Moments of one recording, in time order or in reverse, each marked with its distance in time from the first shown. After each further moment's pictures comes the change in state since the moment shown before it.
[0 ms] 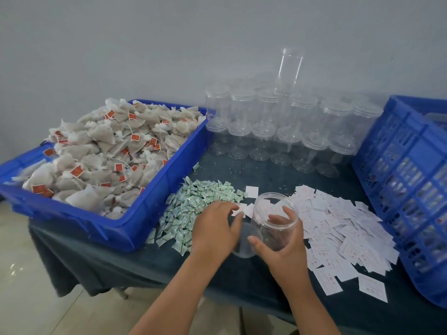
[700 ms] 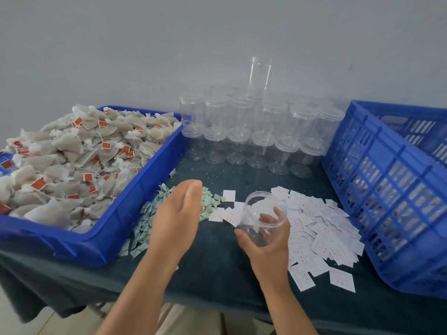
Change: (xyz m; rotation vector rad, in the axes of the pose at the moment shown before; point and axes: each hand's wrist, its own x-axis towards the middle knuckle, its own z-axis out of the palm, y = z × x) left_hand 0.004 0.040 -0.076 -0.583 -0.006 -0.270; right_hand 0.006 -0.003 -0.001 0.051 0.223 0.006
